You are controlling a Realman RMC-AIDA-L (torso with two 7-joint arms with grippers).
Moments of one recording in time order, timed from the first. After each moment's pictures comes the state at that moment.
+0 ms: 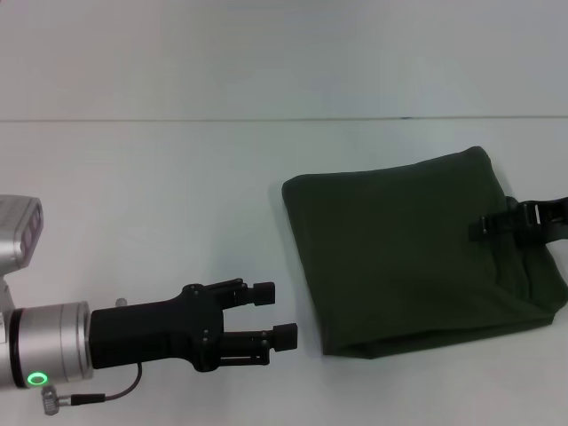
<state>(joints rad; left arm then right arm) -0.55 -2.16 0.34 0.53 2.25 1.80 -1.38 0.77 1.94 -0.66 -0.69 -2.57 -1.37 2.48</state>
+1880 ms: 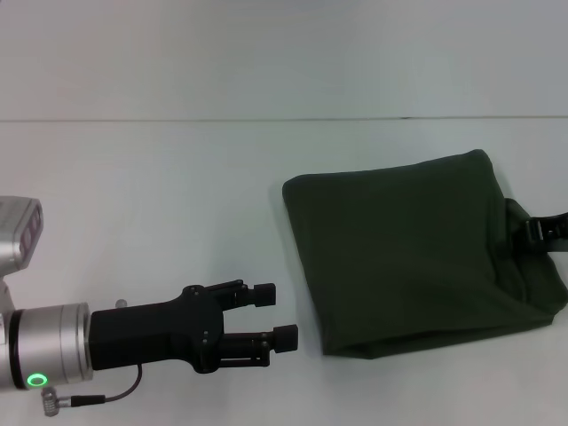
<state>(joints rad) -0.55 -2.16 0.34 0.53 2.25 1.80 -1.38 0.76 1.93 -0.73 -0.66 -2.58 -1.33 2.48</state>
